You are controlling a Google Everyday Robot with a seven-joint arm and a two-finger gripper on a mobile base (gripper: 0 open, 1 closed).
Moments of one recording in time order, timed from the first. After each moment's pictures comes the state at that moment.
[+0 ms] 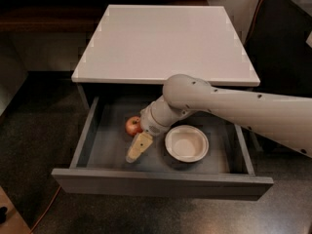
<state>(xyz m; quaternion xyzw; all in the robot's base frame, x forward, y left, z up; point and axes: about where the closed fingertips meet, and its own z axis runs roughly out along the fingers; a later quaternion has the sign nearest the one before) 0.558 0.047 0.678 -0.60 0.74 0.19 0.25</state>
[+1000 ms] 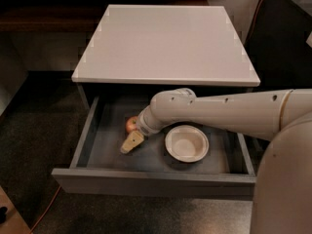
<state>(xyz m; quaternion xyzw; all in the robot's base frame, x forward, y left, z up) 0.622 0.051 0.625 -0.49 0.82 0.12 0.28</state>
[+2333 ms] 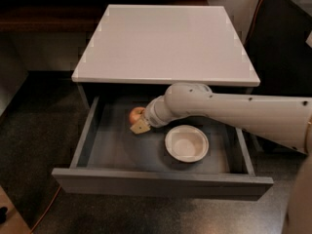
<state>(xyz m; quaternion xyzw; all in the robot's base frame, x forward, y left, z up) 0.640 0.036 0.661 -0.46 0.81 0.14 0.33</state>
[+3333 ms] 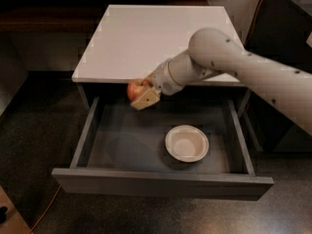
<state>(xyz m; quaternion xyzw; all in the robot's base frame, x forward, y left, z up) 0.627 0.024 0.798 -0.56 0.72 0.21 0.35</state>
